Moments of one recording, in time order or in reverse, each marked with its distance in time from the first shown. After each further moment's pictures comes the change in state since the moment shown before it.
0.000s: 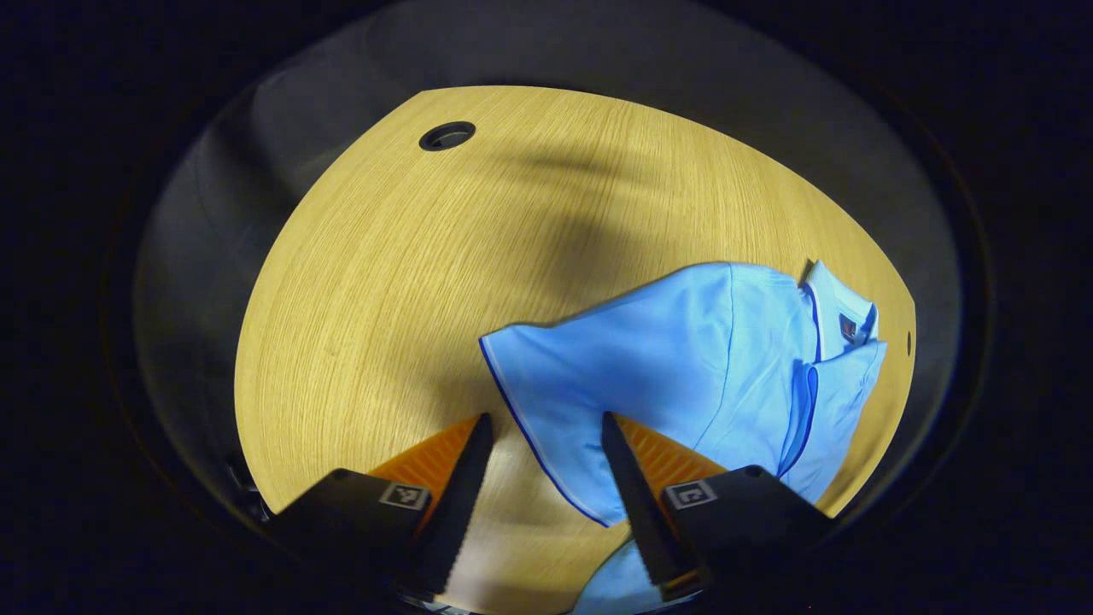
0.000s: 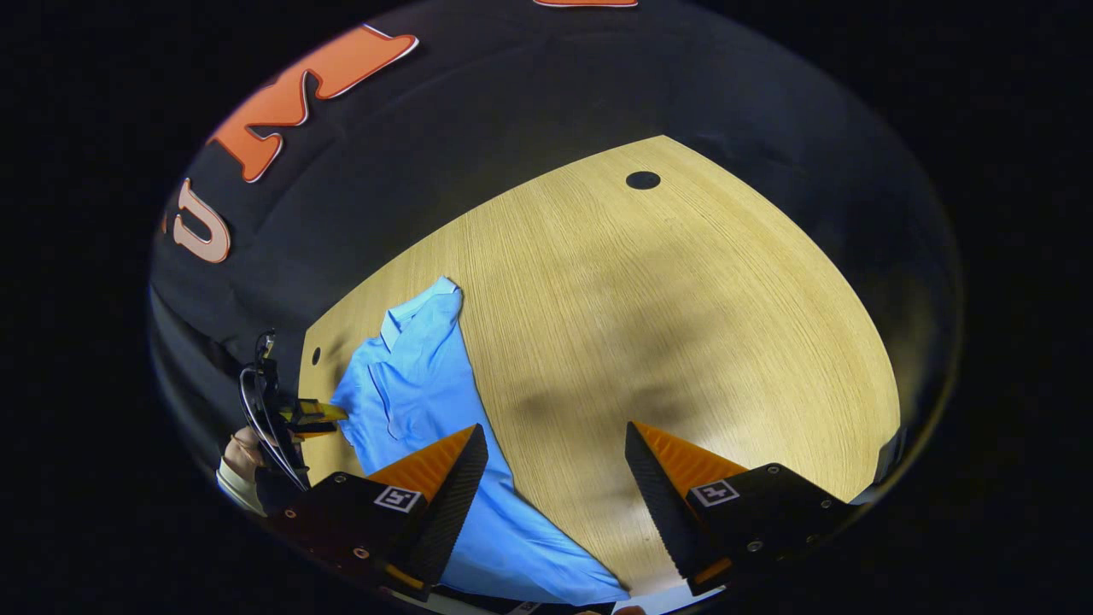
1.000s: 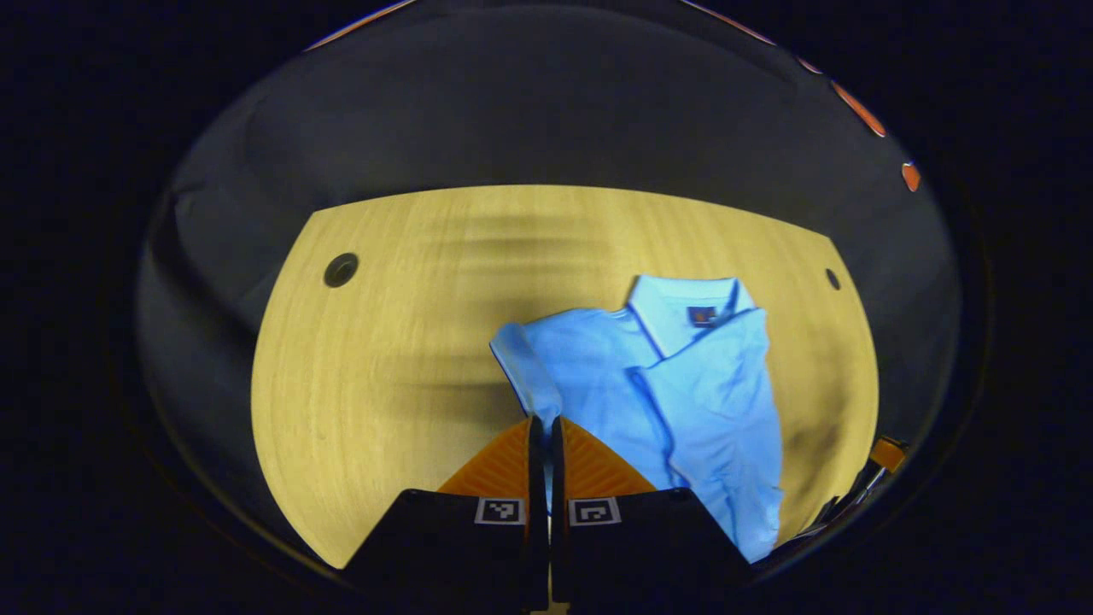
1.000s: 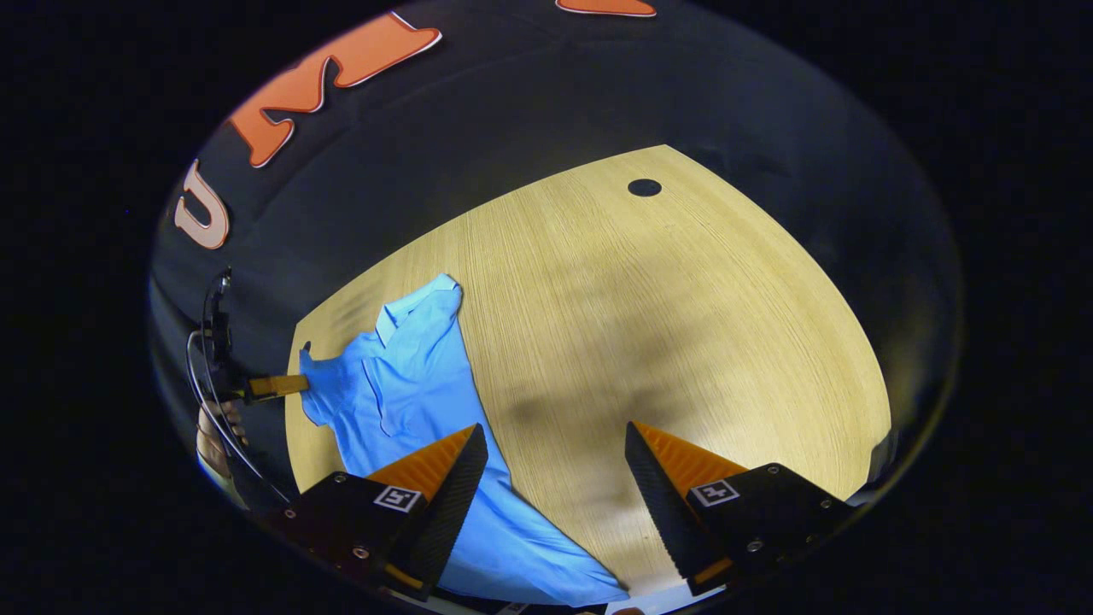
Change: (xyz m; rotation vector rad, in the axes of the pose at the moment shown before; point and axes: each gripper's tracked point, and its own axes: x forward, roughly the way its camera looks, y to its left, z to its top) left arm -0.112 -0.111 0.065 0.341 -0.193 -0.227; right arm -0.010 0.008 -0.005 -0.037 -0.038 -0.037
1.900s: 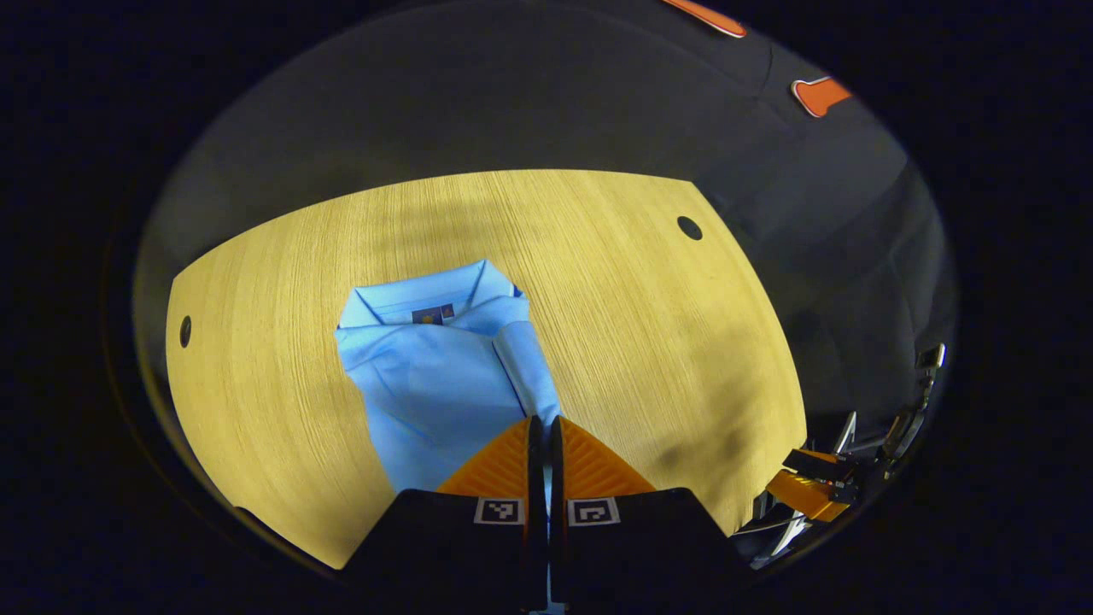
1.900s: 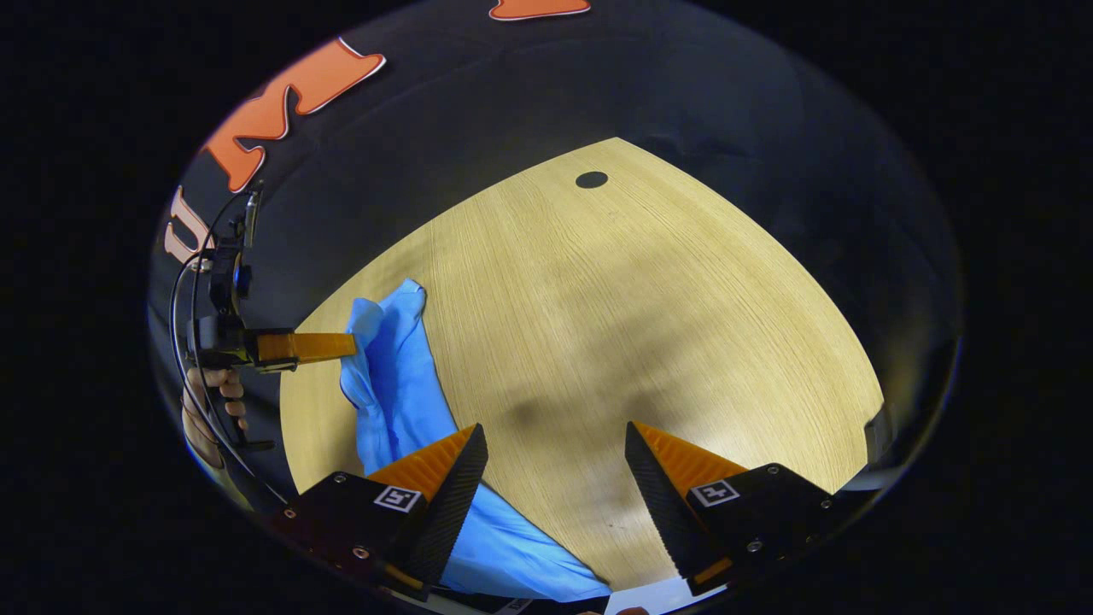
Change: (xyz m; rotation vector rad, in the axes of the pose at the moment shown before) left arm 0.031 -0.190 0.042 0.147 0.135 -0.218; right arm -0.010 -0.049 -0.021 0.093 0.000 -0.042
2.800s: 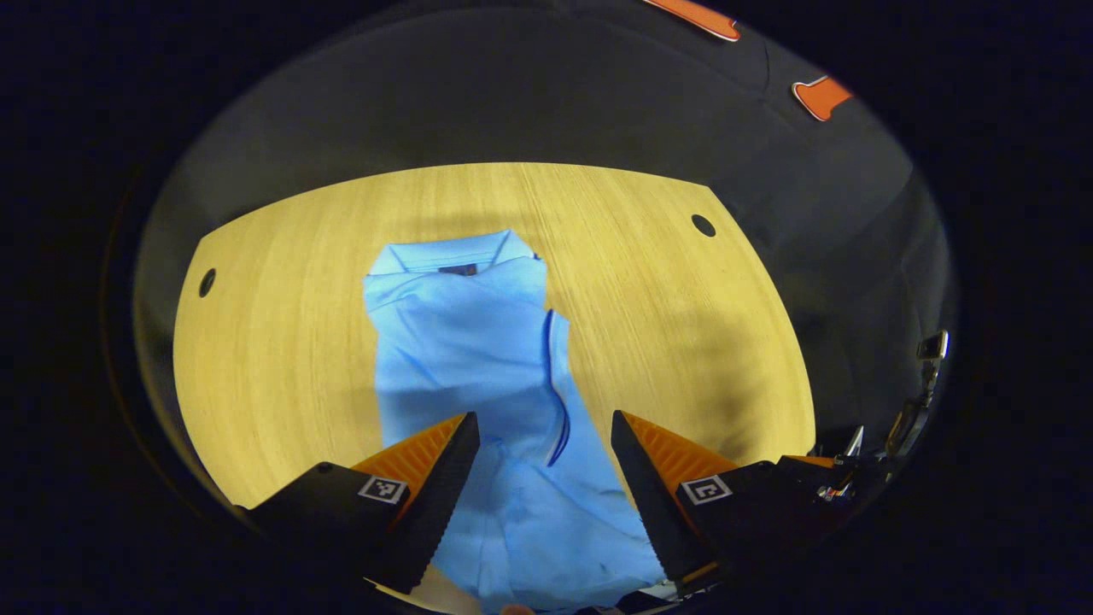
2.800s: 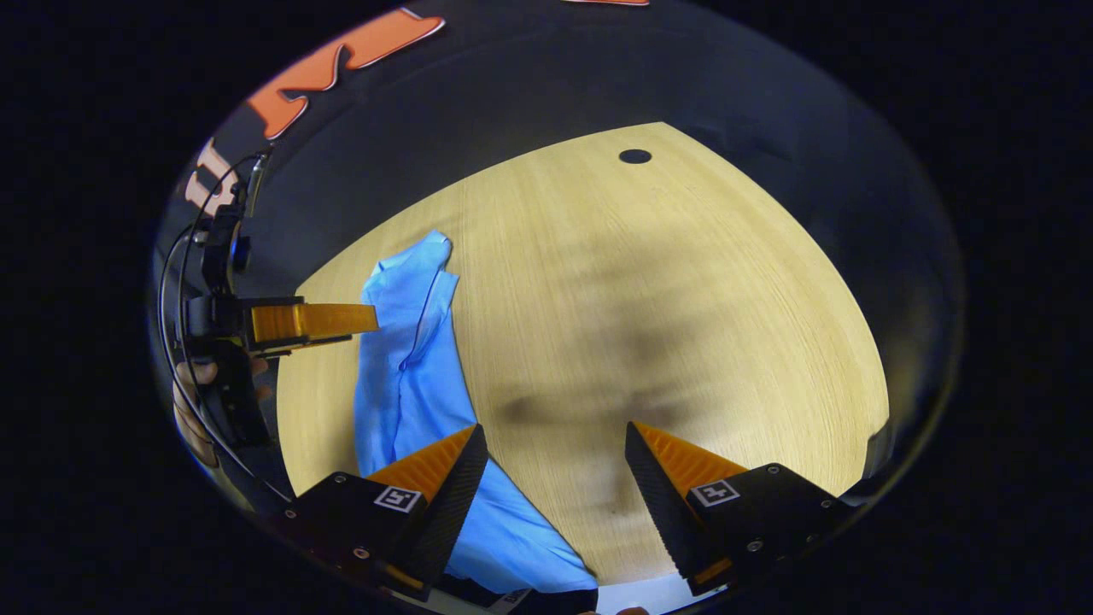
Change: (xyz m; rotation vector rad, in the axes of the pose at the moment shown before) left arm -0.036 0.013 -0.053 -0.065 -0.112 0.079; right arm 0.007 0.023 -0.041 -0.177 0.088 0.060
